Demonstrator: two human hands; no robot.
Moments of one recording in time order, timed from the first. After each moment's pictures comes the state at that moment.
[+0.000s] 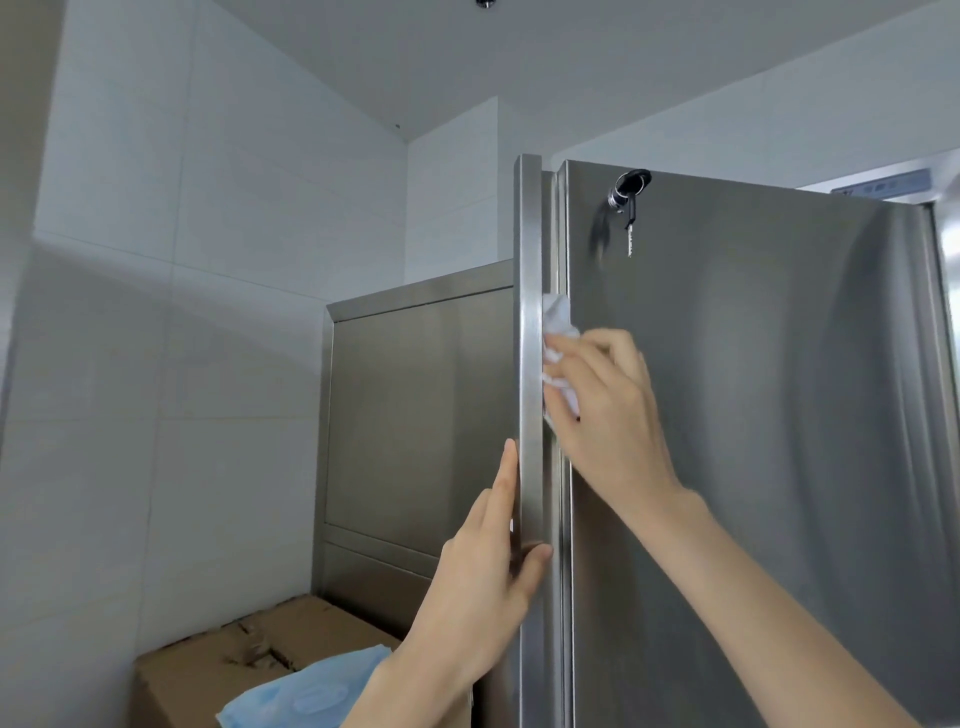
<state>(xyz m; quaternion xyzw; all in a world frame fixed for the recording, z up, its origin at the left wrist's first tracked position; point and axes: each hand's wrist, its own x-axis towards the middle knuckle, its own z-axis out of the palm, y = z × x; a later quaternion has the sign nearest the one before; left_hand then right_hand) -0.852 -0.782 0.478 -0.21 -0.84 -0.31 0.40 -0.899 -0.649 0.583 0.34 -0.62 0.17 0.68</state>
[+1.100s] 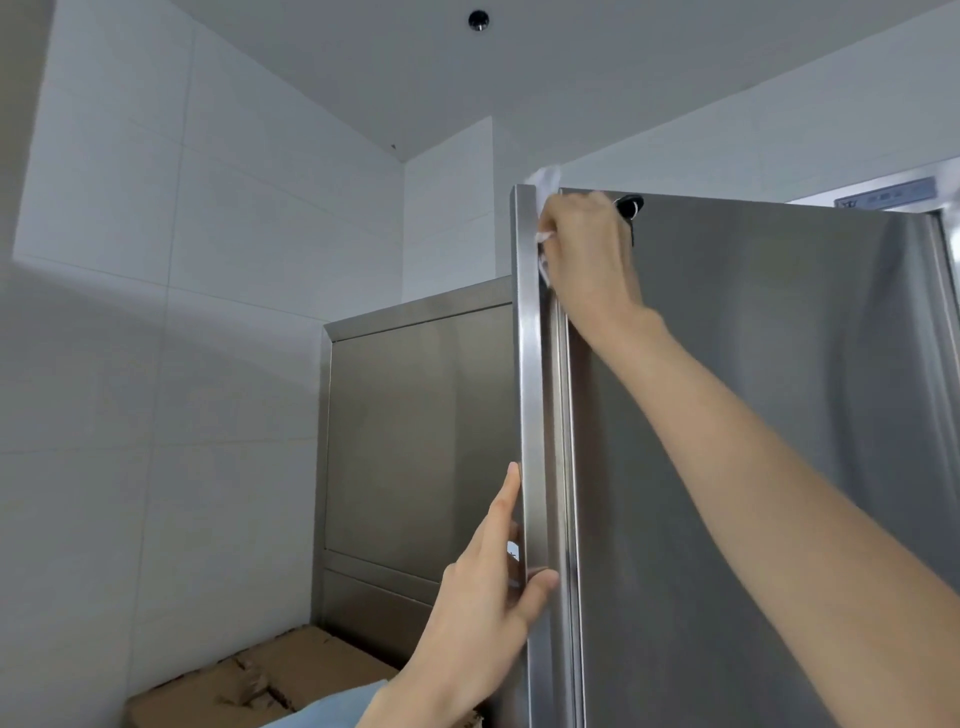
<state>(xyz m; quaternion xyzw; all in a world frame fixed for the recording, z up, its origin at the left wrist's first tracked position) -0.880 -0.799 0.477 -0.23 -0.82 -0.35 0.39 -0.908 -0.673 0.721 0.26 -0.66 0.19 0.68</state>
